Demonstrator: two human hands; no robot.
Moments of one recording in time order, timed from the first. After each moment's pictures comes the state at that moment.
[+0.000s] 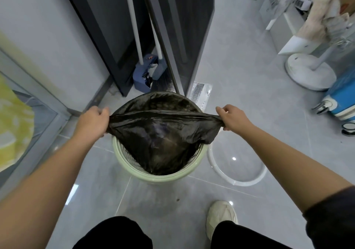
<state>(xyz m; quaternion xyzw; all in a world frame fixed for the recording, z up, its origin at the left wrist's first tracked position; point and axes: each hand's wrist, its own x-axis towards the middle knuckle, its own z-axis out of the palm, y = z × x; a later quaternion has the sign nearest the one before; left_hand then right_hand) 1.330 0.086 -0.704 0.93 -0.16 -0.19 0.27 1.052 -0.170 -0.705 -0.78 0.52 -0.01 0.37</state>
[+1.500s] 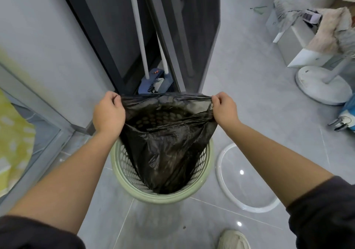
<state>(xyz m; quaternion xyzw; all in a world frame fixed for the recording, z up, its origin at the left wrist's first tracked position) 1.355 0.011 -0.710 0.91 -0.19 0.03 0.36 1.147 -0.195 -0.707 -0.76 0.49 -0.22 0.37</state>
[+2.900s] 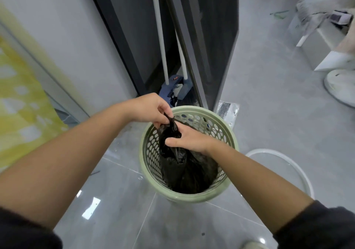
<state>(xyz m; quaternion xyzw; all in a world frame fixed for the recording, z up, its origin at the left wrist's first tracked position) 1.344 0.003 -0.629 0.78 -0.47 -0.38 0.17 1.193 -0.080 -0.709 -0.72 0.12 0.07 0.69</state>
